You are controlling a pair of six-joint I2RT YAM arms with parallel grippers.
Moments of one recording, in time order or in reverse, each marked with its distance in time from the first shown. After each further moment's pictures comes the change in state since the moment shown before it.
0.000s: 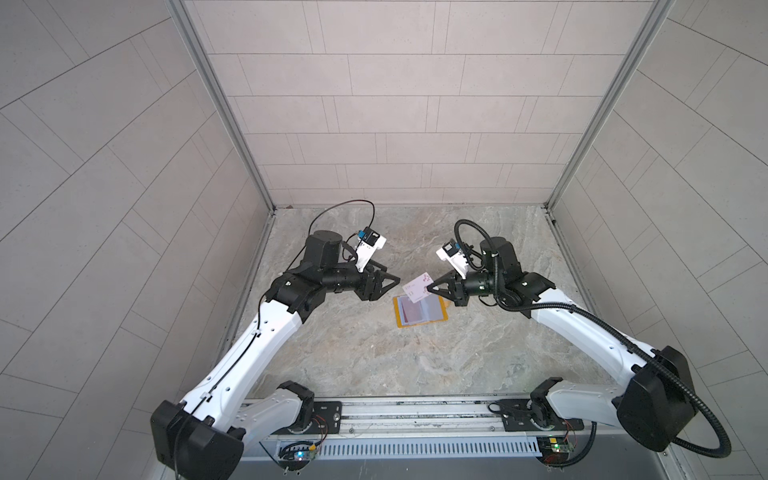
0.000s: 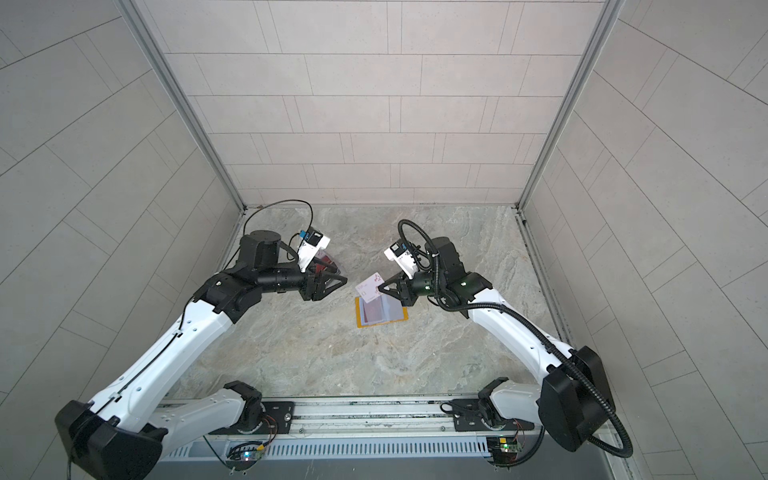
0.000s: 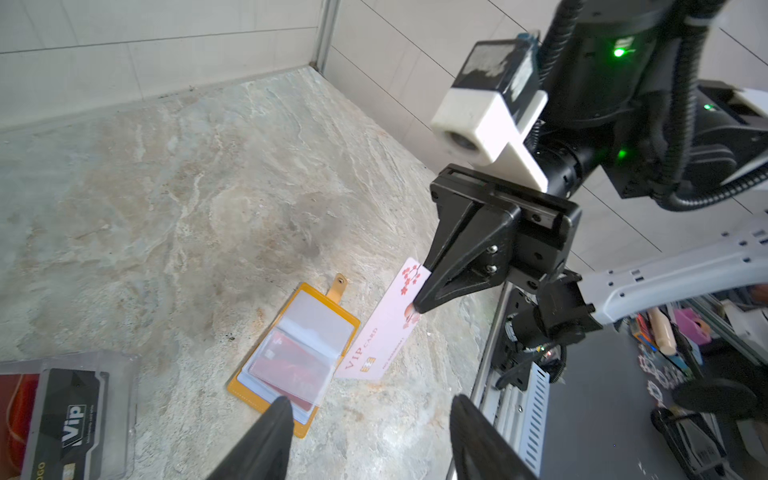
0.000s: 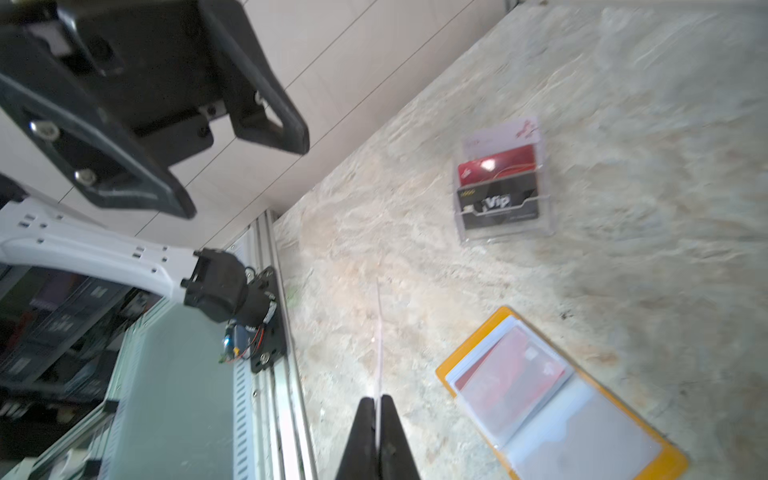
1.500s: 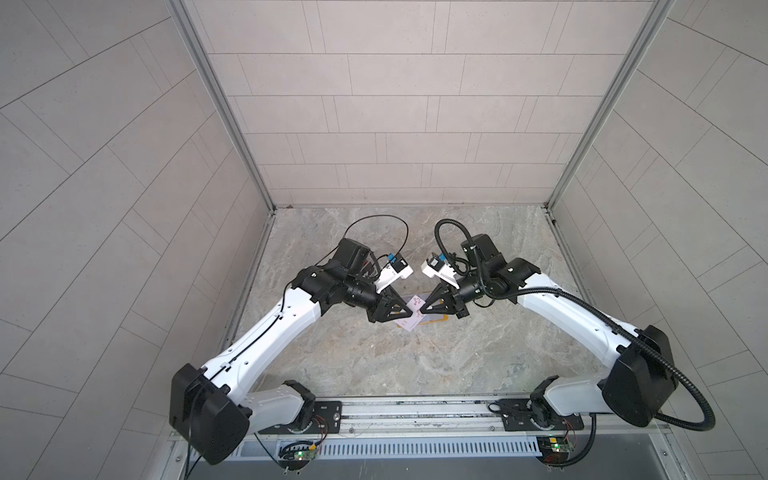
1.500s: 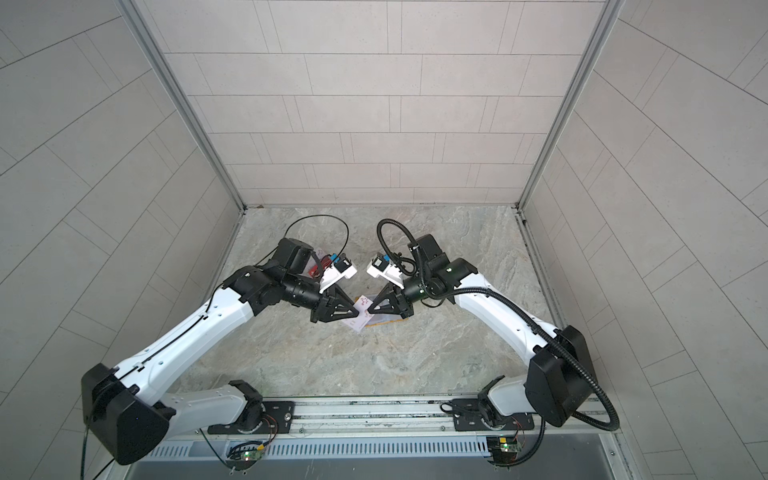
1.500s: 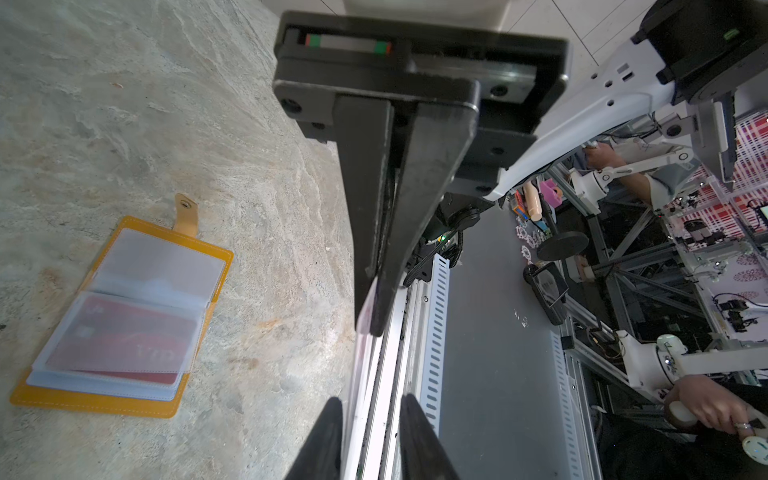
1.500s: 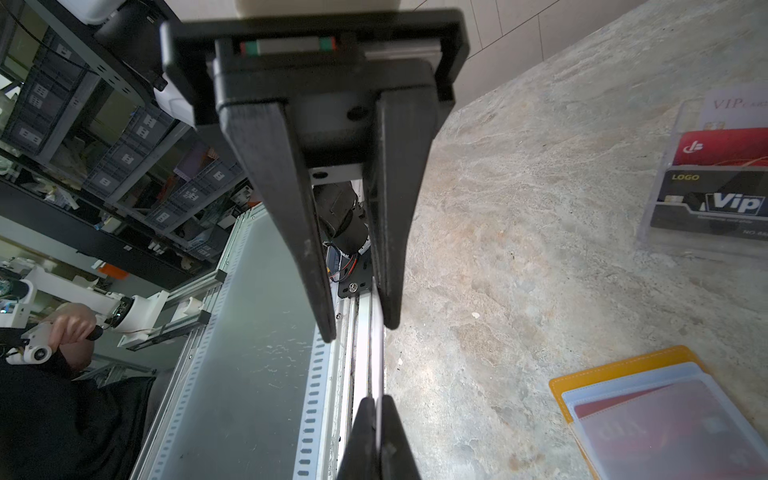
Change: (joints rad) left arm -0.138 0.131 0.026 -0.211 0.206 0.174; right arm 0.048 0.130 0.168 -0.308 -0.262 -0.334
